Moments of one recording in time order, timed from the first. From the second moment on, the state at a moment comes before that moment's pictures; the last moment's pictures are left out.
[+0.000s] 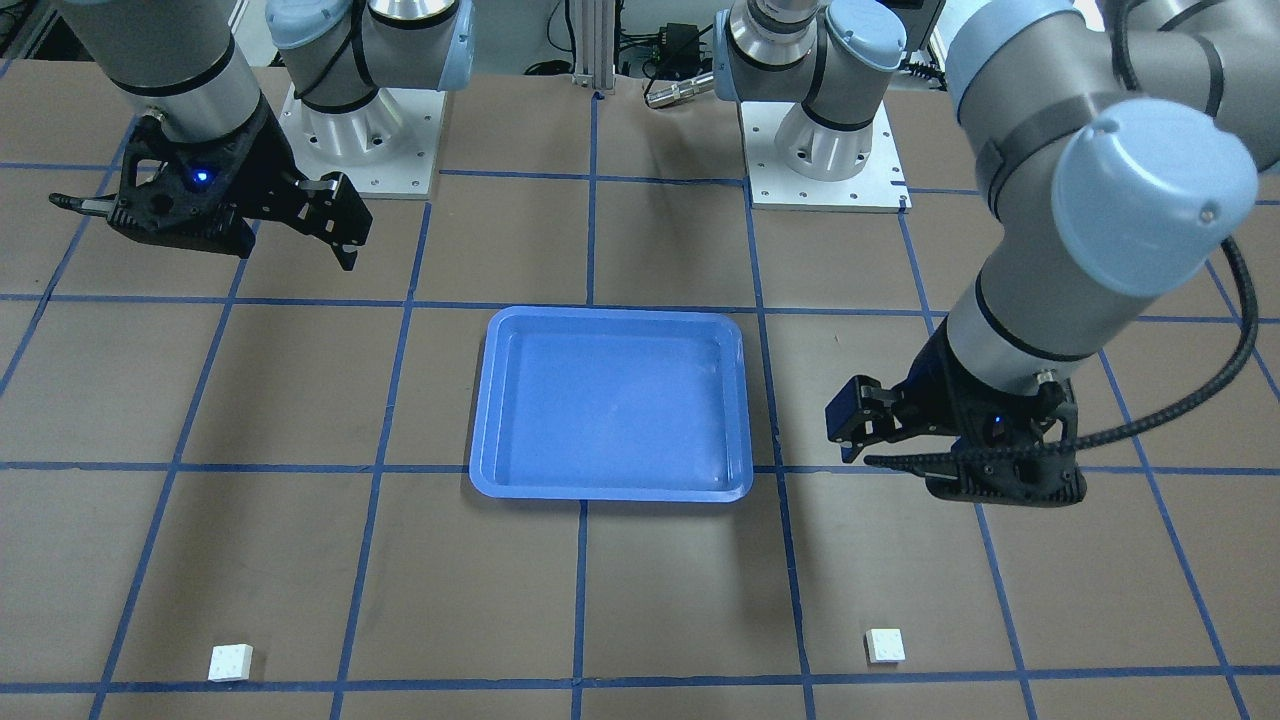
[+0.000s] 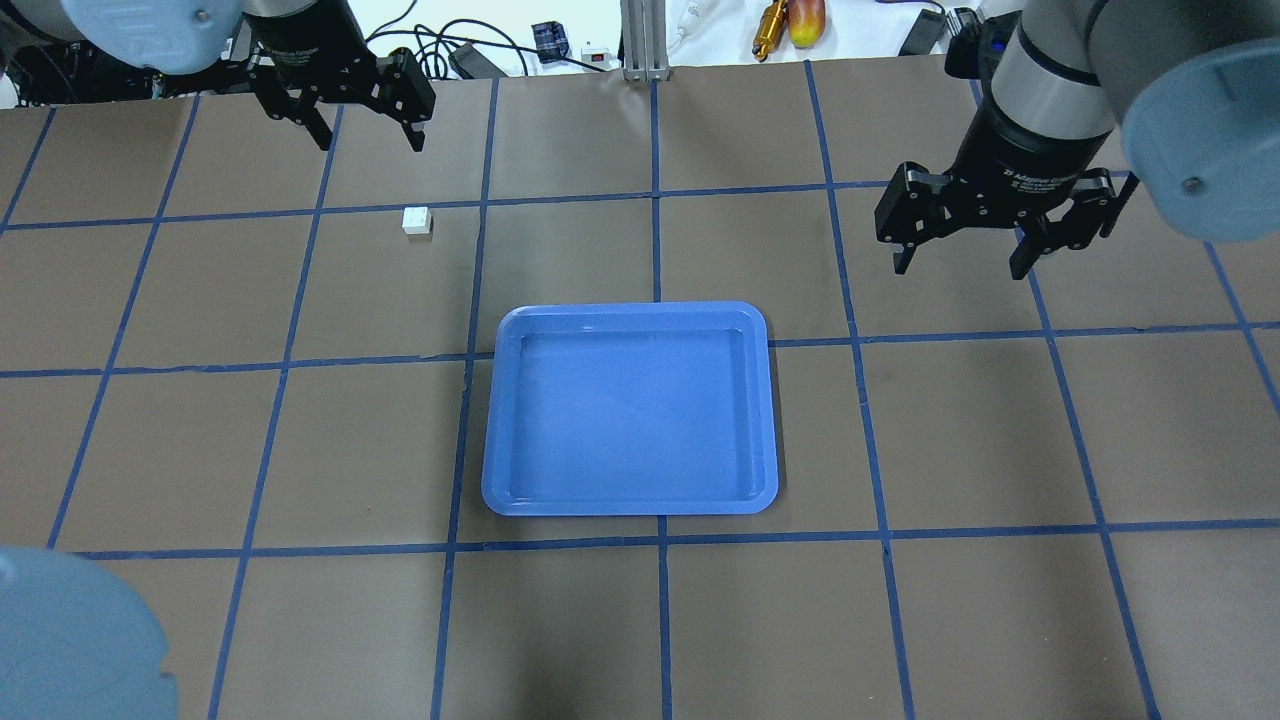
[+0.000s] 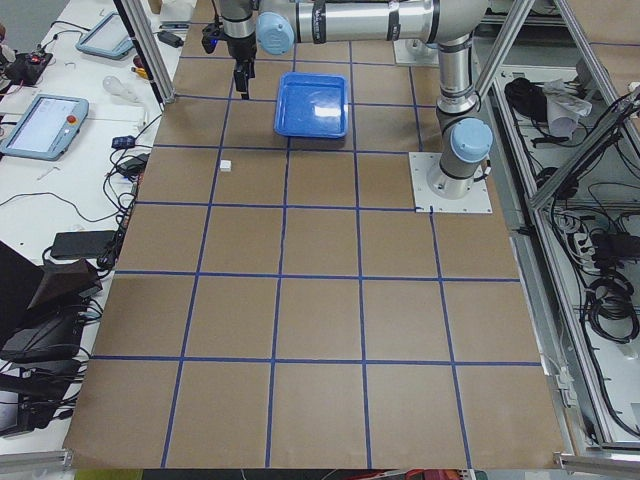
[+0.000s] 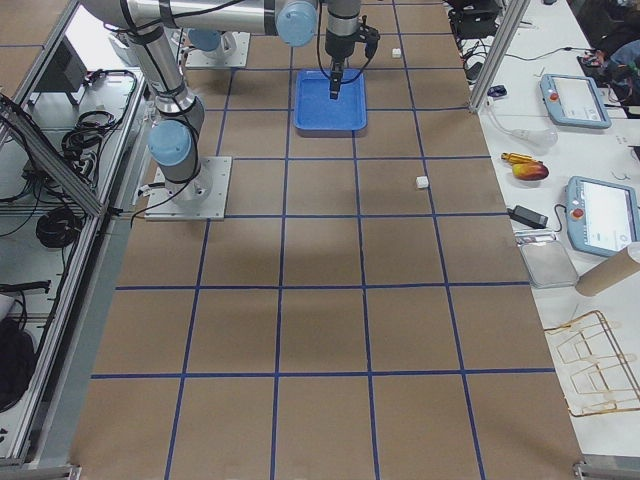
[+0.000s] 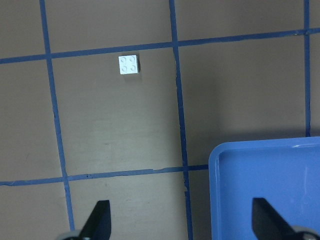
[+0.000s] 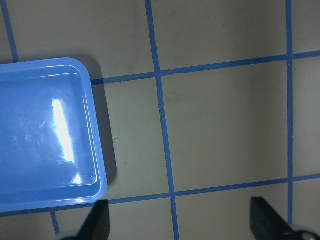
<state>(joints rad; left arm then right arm) -1.55 -1.96 -1.26 -1.47 1.58 0.10 1.55 -1.60 1.65 -1.58 -1.58 0.10</state>
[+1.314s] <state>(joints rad) -1.48 -2.36 -1.20 -1.17 1.62 0.12 1.50 -1.53 1.65 -1.69 -1.56 -0.11</state>
